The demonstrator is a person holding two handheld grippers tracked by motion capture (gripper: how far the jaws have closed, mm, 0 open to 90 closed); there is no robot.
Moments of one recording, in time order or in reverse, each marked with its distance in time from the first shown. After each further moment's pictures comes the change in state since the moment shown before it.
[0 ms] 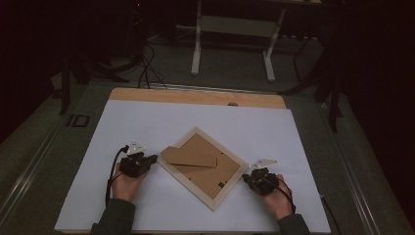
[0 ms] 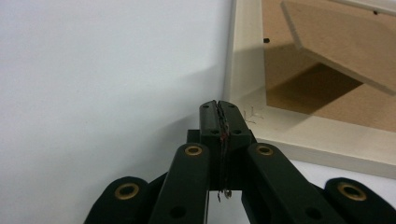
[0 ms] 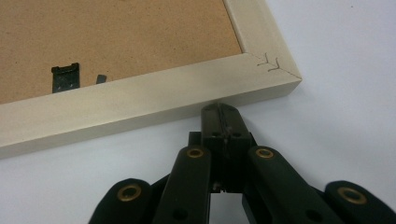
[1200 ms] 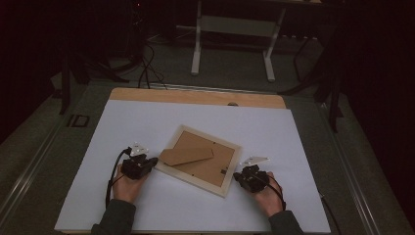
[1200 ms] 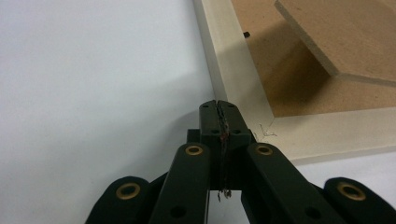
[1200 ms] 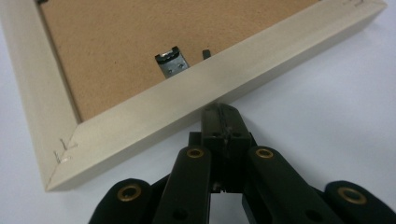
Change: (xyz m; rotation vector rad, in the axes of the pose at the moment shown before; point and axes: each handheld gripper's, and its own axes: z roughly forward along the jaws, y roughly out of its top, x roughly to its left) left arm -0.007 -0.003 0.002 0.040 0.017 0.006; right arm 0.016 0.016 0.014 0.000 0.044 0.011
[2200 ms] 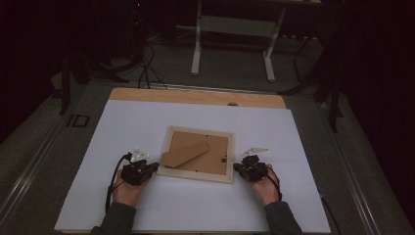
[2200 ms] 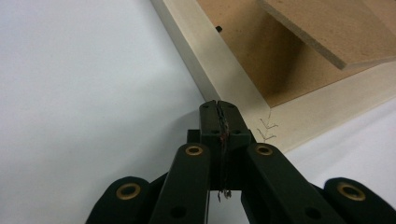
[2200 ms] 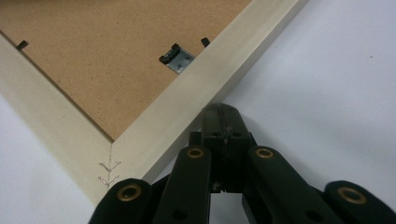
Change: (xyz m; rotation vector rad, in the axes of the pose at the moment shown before) left arm -0.014 -0.009 -0.009 0.012 -0.004 0.003; right arm -0.020 0.017 0.016 -0.043 -0.021 0.070
